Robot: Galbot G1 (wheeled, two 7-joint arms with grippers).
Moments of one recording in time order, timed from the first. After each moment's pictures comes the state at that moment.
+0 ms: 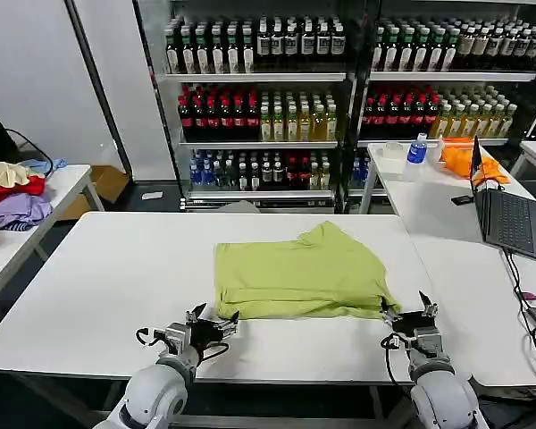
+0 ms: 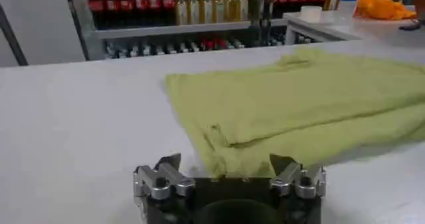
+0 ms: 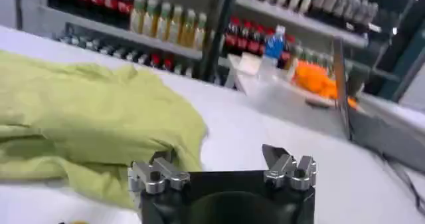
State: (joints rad) left arm 1.15 -1.12 -0.16 -1.86 -0.47 0.52 -0.21; right arm -1.26 1.19 0.49 1.85 0.20 -0.49 0.19
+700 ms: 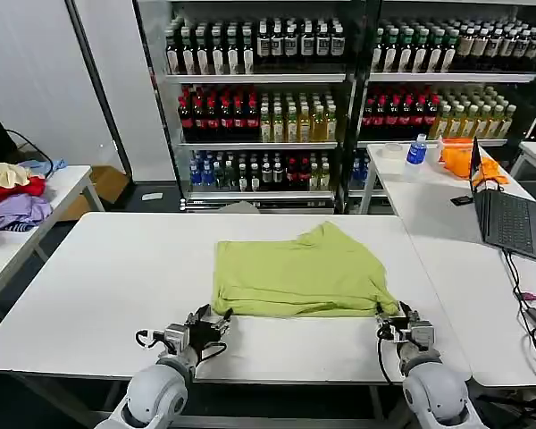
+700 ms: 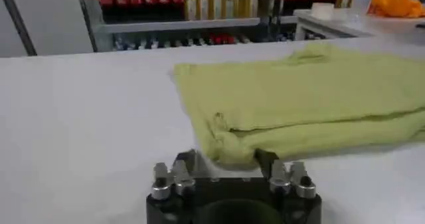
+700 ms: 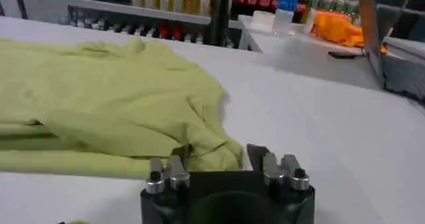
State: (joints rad) left arm 1.15 -1.12 -0.17 -1.82 -0.49 0.52 -0.22; right arm -1.21 1.18 0.42 1.81 0.35 -0.55 0.21
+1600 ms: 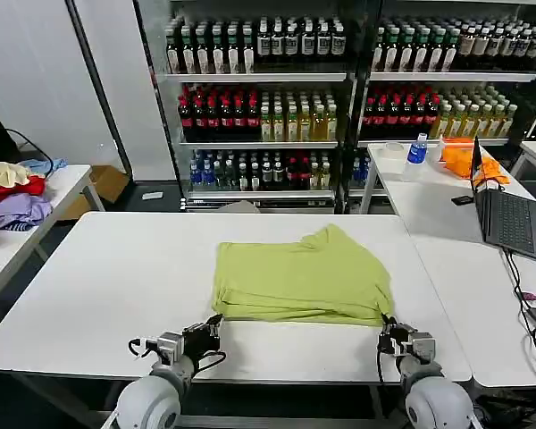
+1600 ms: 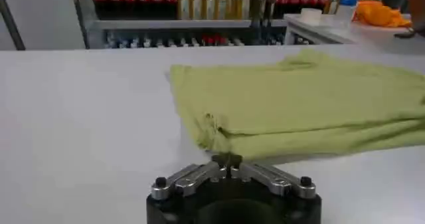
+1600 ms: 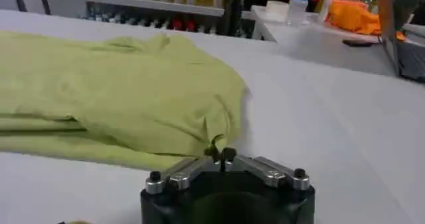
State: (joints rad) left arm 1.26 -1.09 -0.20 -1.96 -0.53 0.51 -0.23; right arm -1.39 1.14 0.47 1.99 0.37 -0.57 0.22
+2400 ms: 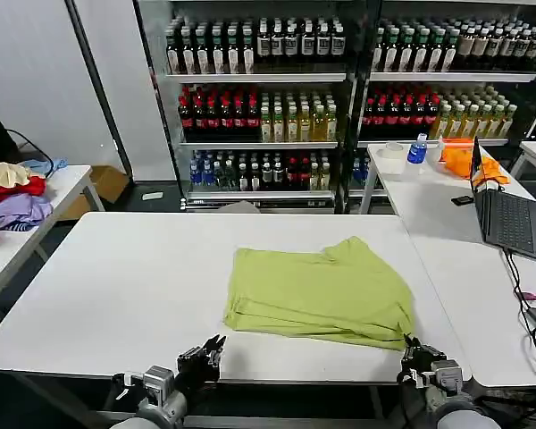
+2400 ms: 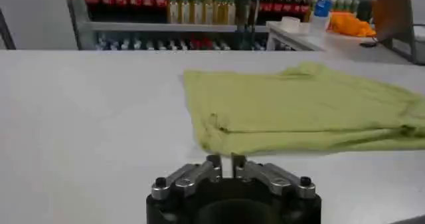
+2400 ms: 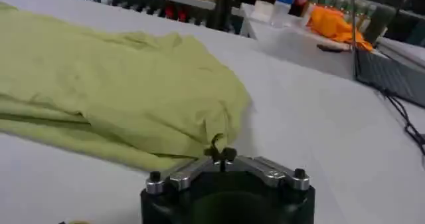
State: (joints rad) left arm 1.43 -1.07 -0.22 -2.14 -0.52 0.51 -0.25; right arm -1.52 1.11 0.56 2.09 0.30 -0.54 0.20
